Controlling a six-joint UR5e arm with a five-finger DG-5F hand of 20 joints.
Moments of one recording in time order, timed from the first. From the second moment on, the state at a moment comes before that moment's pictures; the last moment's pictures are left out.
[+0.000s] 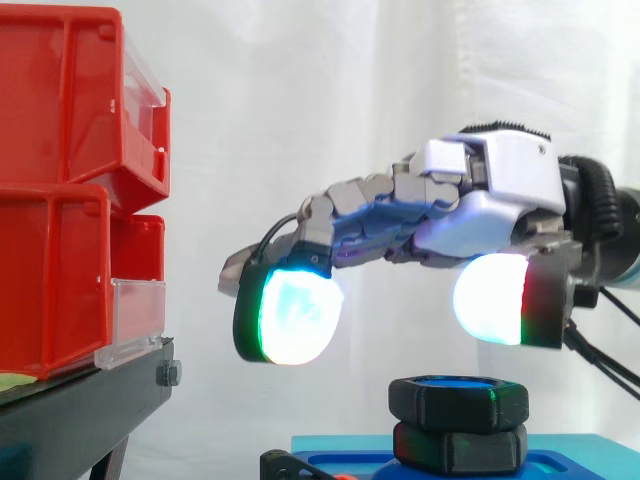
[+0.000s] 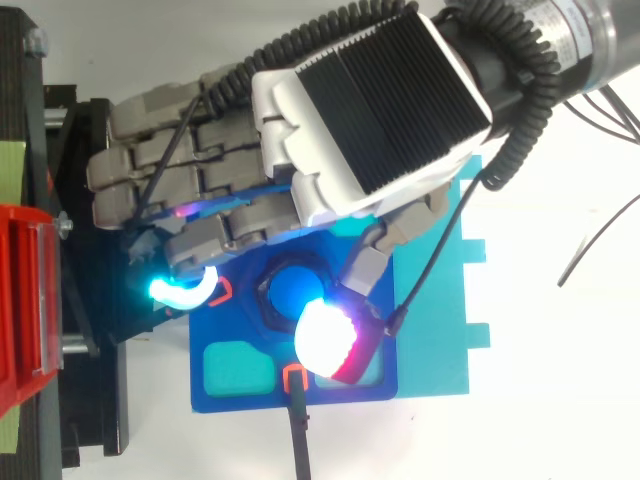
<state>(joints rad) -0.09 -2.40 -0.95 -2.81 -2.18 -1.28</state>
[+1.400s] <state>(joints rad) -0.01 -2.37 -1.01 -2.88 -2.06 -1.29</state>
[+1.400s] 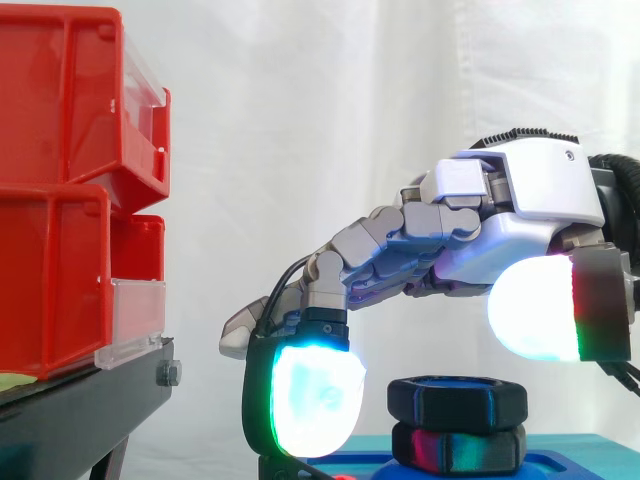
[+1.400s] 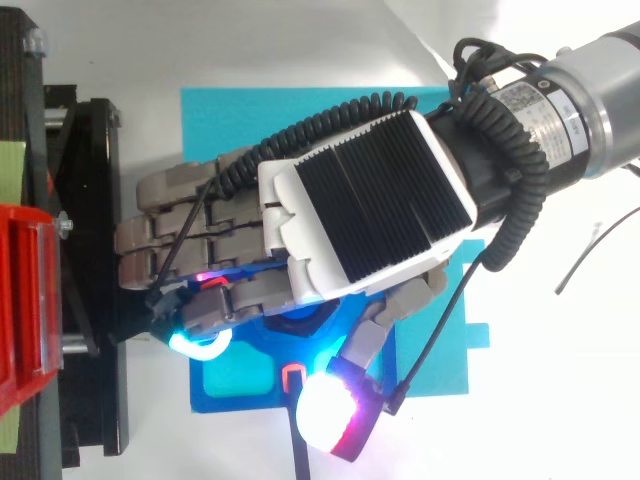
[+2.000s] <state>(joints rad) -0.02 -2.37 -1.01 -2.90 -2.09 -1.29</state>
